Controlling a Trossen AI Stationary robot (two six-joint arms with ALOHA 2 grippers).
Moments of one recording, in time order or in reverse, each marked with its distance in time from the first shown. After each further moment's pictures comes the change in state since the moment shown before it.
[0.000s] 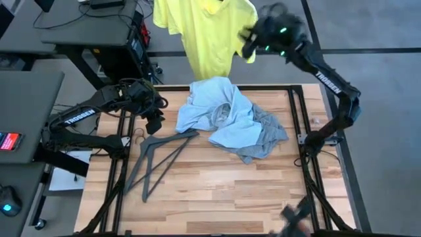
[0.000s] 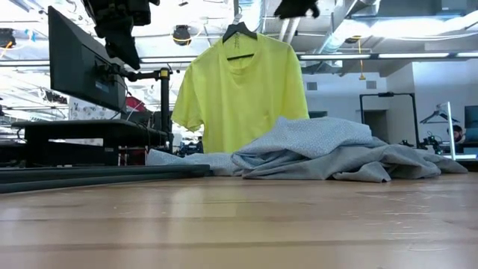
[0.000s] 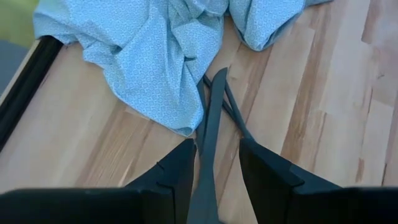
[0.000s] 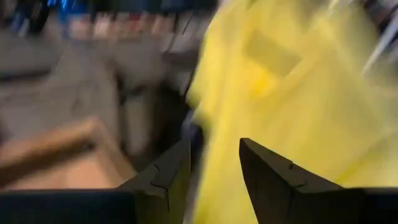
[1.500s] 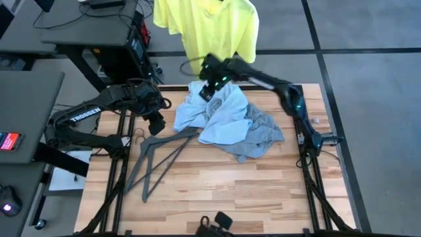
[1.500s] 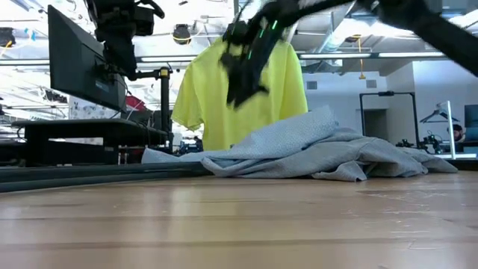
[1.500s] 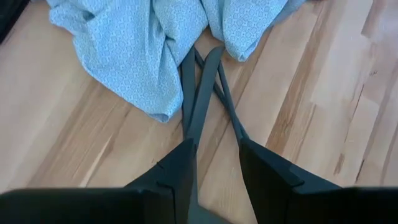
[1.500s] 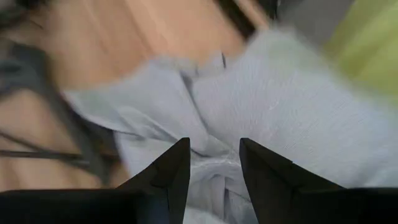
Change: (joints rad) left arm 0.005 0.057 0.000 -0.055 0.046 -0.099; right arm 0.287 0.767 0.419 -0.706 -0.124 0.241
